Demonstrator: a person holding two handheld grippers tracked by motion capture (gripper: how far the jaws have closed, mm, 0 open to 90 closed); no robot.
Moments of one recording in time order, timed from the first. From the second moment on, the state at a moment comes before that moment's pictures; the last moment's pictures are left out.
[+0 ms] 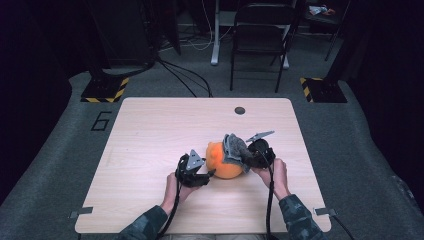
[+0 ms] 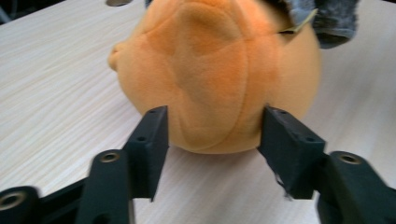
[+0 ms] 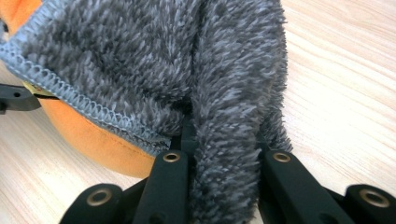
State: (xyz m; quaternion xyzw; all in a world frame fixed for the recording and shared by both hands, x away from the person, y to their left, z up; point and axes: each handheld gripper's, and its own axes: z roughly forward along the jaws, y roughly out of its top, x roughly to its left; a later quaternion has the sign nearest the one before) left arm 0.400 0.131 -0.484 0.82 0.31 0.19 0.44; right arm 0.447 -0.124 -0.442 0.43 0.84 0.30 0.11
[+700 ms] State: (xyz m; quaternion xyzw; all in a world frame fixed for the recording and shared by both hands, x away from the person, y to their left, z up) left arm 0.393 0.137 -0.474 0.80 0.34 0.16 0.47; right arm 0.415 -0.092 -0.395 0.37 0.85 0.33 0.18
